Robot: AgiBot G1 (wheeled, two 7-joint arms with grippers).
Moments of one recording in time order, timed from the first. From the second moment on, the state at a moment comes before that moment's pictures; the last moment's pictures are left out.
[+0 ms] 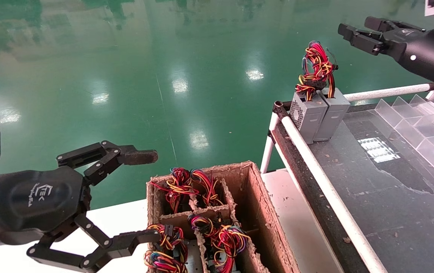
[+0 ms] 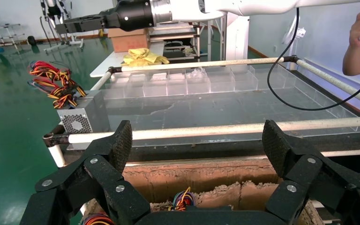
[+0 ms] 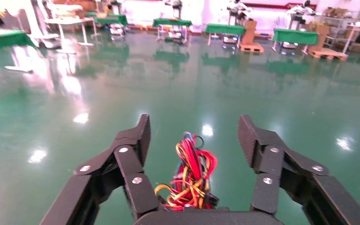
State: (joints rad) left arm -1.10 0.57 0.38 -1.26 0.66 1.45 -0.13; right arm 1.78 -0.98 -0.28 0.09 -1.16 -1.00 -0.16
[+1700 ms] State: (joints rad) left arm -1.10 0.57 0.38 -1.26 0.66 1.45 -0.13; right arm 1.17 -0.66 -0.28 1.13 -0.79 -1.43 0.14
